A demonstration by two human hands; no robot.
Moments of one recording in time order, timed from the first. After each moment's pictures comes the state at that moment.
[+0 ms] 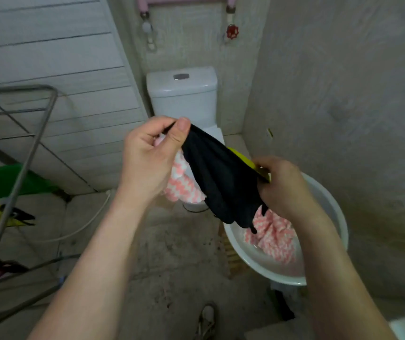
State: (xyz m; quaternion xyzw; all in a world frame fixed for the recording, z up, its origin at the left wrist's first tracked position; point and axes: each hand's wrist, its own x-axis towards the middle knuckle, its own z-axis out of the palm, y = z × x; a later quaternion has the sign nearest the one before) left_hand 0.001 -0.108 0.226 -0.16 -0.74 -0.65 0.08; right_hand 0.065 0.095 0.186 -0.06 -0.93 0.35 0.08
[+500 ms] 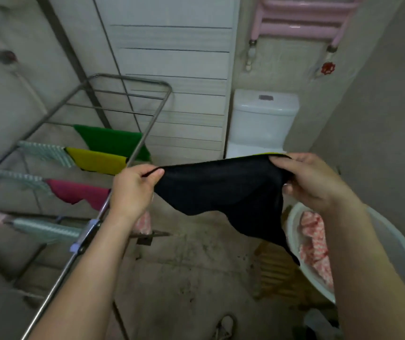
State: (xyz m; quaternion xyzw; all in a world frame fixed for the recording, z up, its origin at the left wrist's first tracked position) left_hand 0.086 -0.341 0.183 0.10 -0.89 -0.42 0.15; right_hand 0.059 -0.042 0.237 -0.07 -0.69 0.71 -0.15
